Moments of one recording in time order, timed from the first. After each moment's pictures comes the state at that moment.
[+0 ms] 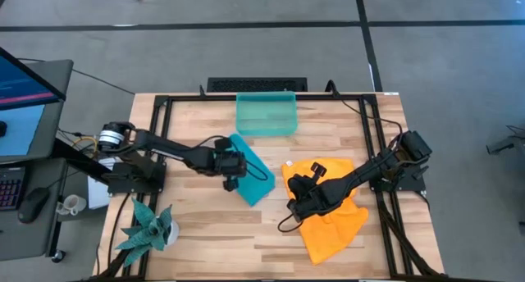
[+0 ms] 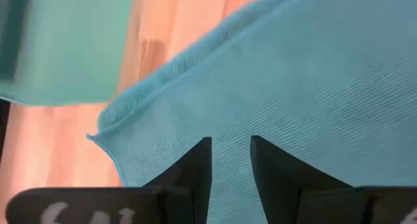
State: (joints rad) left arm -0.09 1.62 0.94 -0.52 -0.45 -0.16; right arm 0.44 1.78 1.07 -0.72 0.68 0.84
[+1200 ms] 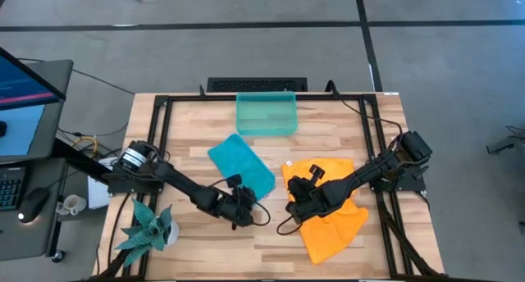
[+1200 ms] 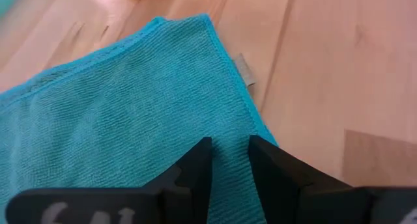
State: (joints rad) left arm -0.43 1.93 0.95 -0.03 -0.60 -0.51; right arm 0.46 1.78 1.07 -0.67 0.67 0.84
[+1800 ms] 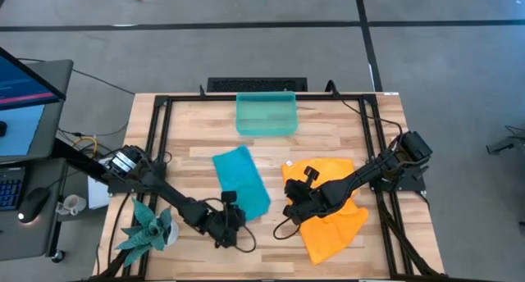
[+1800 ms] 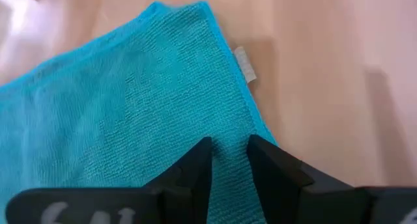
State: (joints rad) left arm -0.62 1.88 0.95 -0.21 -0.51 -0.46; right arm 0.46 1.78 1.07 -0.53 0.65 0.70
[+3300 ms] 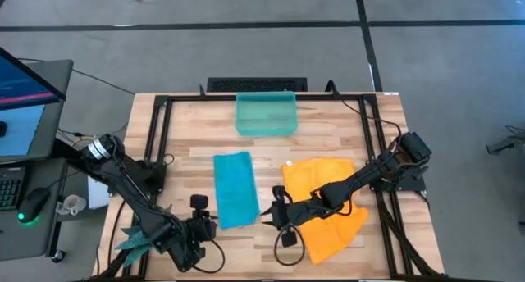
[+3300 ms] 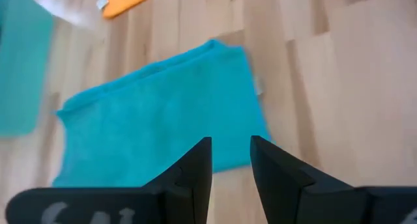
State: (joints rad) left arm -0.87 1.64 1.17 -0.86 -0.66 -0.67; right arm 0.48 1.79 1.07 0.13 0.26 0.01
